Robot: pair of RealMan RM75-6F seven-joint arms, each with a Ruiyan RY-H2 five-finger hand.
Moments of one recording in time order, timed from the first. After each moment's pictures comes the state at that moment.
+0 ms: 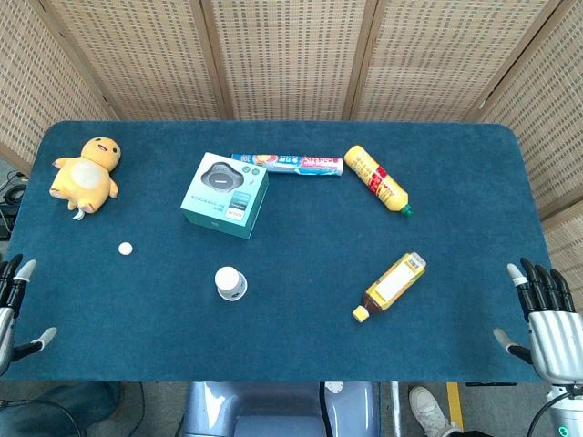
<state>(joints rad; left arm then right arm) 0.01 -1.05 -0.02 -1.80 1.55 1.59 0.23 0.01 -1.09 0.06 -1.71 -1.58 1.60 -0.19</state>
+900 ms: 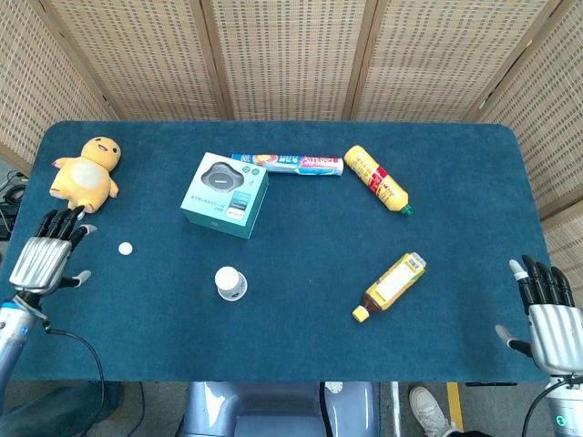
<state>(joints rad) -0.37 -1.25 -0.14 -1.25 1.46 1.11 0.02 0.04 -1.10 0.09 -1.71 -1.49 1.53 -0.22</state>
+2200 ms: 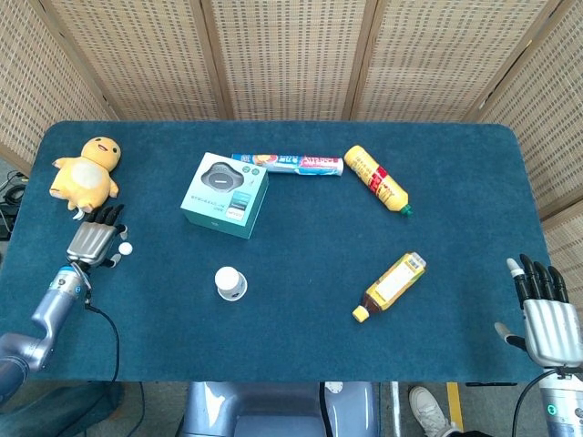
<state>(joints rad) -0.60 -1.66 -0.04 -0.55 1.48 0.82 -0.24 0.06 -1.13 0.10 -1.68 -1.42 1.49 -0.27</state>
